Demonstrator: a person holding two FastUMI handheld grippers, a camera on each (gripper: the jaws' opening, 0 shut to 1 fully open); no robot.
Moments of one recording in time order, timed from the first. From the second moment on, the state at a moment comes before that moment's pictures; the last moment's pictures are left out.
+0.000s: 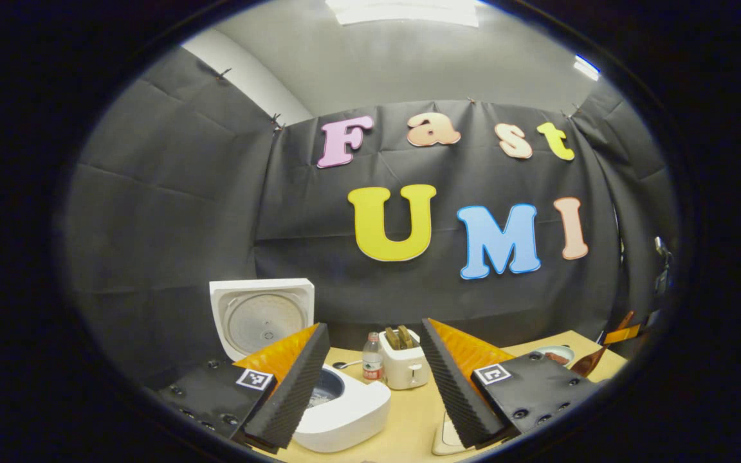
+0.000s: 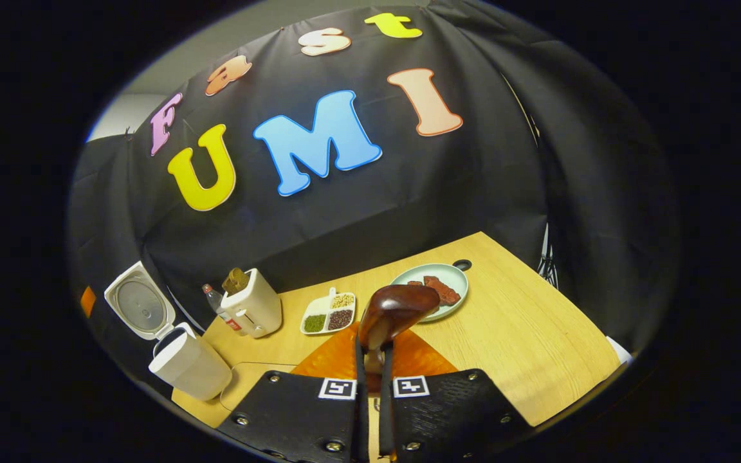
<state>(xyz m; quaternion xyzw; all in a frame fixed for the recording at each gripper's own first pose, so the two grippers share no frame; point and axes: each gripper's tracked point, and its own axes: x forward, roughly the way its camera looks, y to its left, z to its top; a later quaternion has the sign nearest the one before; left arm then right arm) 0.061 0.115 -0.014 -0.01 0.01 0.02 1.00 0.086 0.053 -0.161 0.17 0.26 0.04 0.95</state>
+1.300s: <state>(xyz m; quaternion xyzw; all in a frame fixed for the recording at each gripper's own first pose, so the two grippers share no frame) 0.031 0.284 -0.053 0.00 0.02 0.08 1.00 0.059 0.260 -0.257 -0.03 0.28 0.17 0.95</state>
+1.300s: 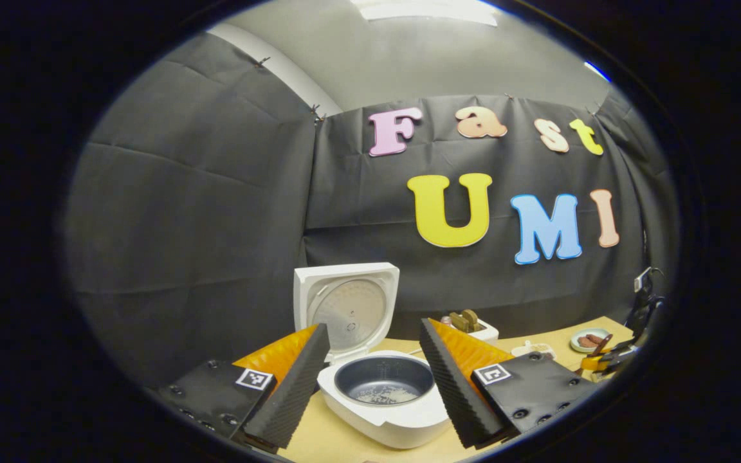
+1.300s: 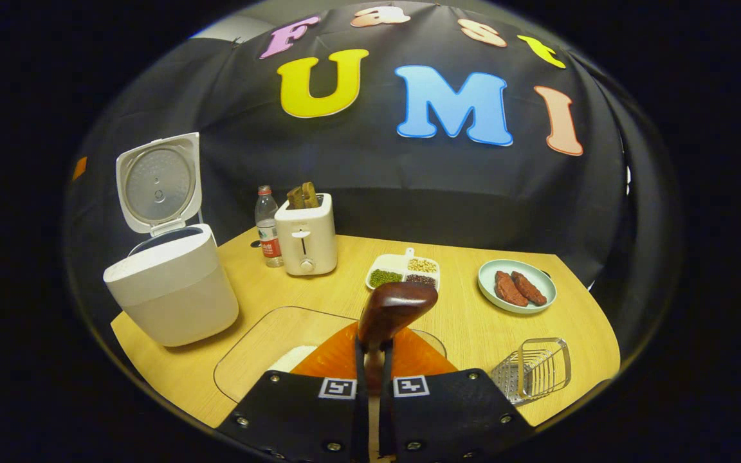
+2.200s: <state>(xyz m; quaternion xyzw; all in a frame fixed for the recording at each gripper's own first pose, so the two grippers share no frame) 0.031 0.287 -0.051 -0.01 0.02 0.09 1.00 0.050 0.284 -0.270 0.21 0.35 0.19 0.89</state>
